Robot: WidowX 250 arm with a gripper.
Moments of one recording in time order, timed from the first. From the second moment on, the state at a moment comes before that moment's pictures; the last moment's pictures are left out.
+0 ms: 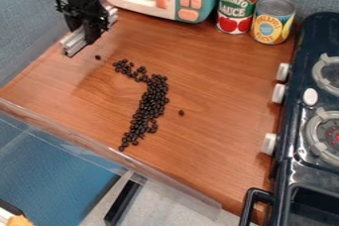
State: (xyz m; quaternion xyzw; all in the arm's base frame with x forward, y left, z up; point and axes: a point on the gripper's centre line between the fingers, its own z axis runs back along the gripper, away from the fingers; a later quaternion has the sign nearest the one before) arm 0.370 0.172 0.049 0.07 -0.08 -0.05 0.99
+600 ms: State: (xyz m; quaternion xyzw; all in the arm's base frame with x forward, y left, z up) arm 0.371 0.184 0.026 0.11 -0.08 -0.15 0.98
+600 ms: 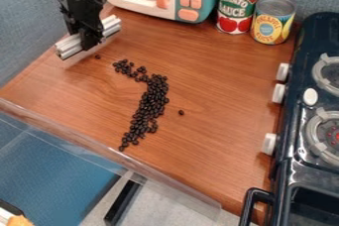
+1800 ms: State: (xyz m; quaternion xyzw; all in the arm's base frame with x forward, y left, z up) arm 0.335 0.112 0.011 0.06 -0.08 -0.20 0.97
